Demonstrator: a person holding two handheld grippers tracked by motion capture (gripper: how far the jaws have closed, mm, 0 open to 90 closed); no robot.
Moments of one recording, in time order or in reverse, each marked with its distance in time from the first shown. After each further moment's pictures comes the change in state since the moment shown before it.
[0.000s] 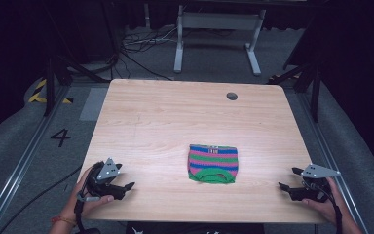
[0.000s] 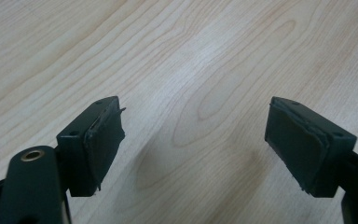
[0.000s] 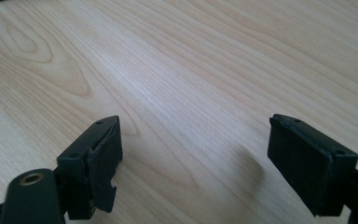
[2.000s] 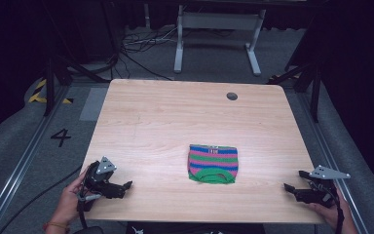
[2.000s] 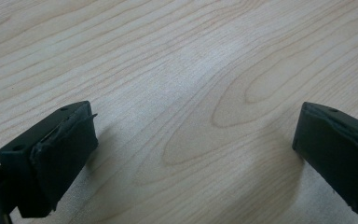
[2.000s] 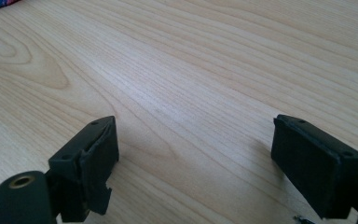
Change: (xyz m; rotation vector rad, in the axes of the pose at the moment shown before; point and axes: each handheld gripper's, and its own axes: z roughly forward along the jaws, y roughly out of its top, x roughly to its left) left arm 0.007 -0.010 0.011 0.048 0.077 -0.197; right arm -0.010 -0.017 -0.007 -0.013 -0.010 0.138
